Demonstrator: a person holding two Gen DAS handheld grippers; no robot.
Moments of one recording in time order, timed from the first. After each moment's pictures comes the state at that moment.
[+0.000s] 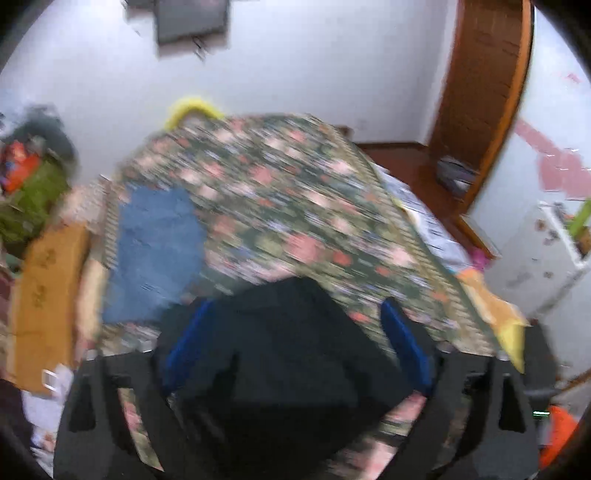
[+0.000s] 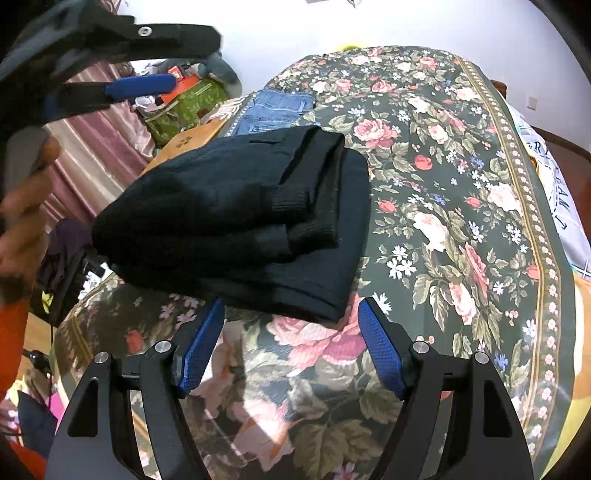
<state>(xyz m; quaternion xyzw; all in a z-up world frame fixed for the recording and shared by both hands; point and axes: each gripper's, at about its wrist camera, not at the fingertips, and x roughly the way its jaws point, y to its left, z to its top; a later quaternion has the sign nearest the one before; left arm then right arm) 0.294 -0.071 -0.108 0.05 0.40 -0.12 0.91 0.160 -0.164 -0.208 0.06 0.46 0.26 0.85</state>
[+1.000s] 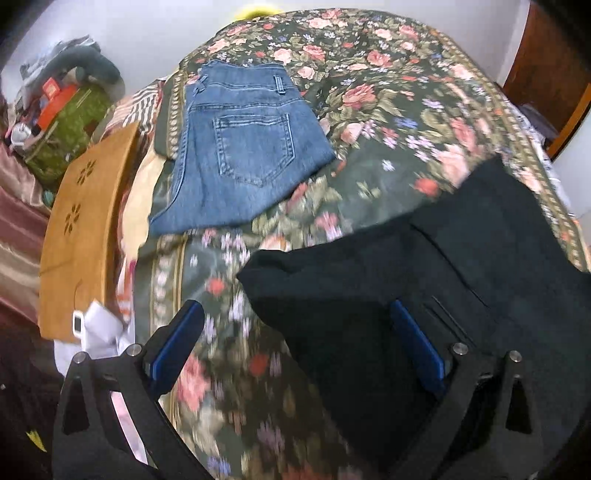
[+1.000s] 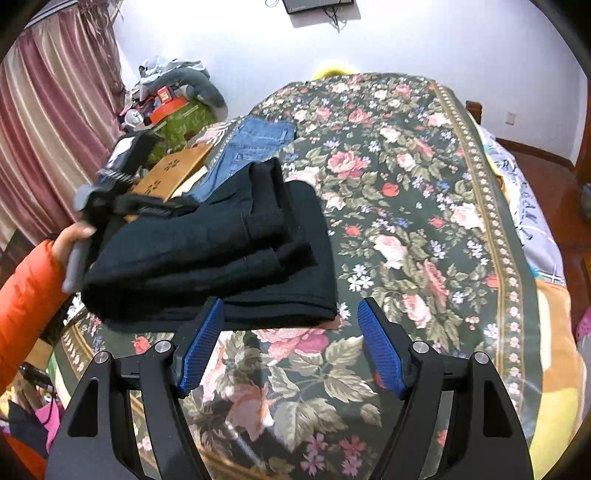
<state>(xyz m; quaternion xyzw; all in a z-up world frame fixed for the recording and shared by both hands) 0.321 0.043 -0.230 0.07 0.56 -0.02 0.83 0.144 -0.188 -0.179 0.05 0.42 0.22 0.88</state>
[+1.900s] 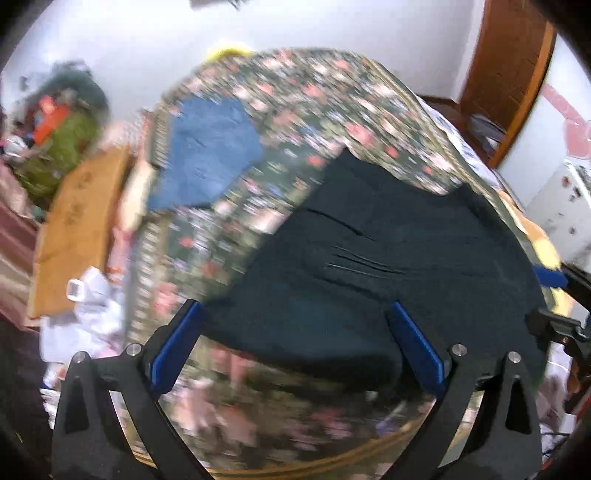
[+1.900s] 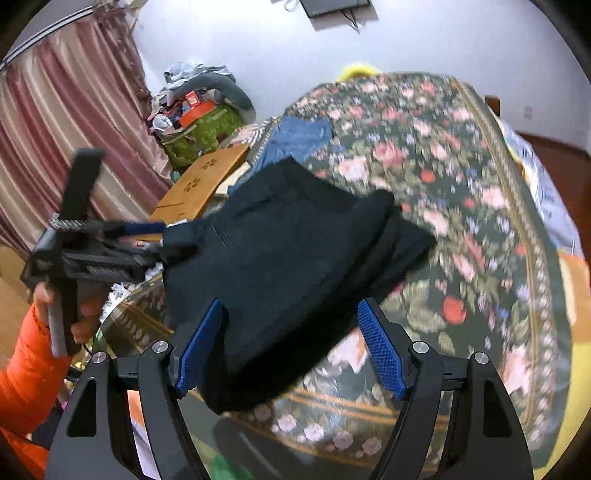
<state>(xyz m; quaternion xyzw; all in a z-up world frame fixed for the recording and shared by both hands) 0.184 0.005 -0.165 0.06 0.49 -0.06 0.87 0.091 -0.164 -0.172 0.09 0.42 0.27 0.86</state>
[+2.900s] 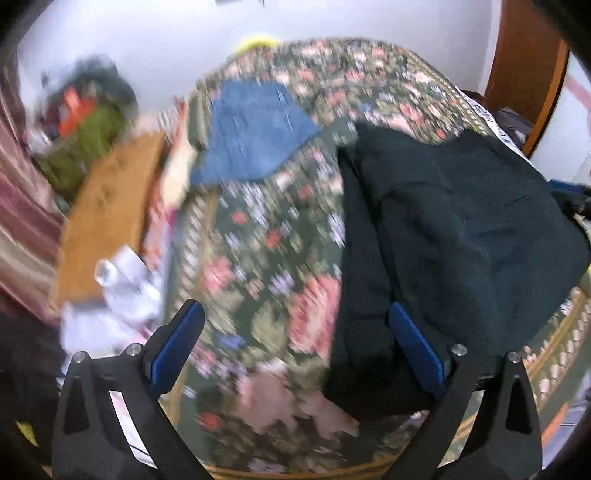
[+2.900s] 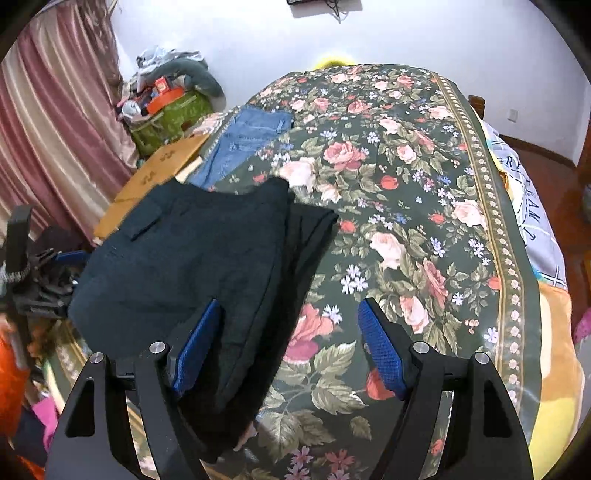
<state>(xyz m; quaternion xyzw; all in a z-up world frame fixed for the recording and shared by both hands) 0.172 0.050 -0.195 0.10 0.48 -0.02 0.87 0.158 -0.190 -0.184 0.05 0.44 0.22 0.87</state>
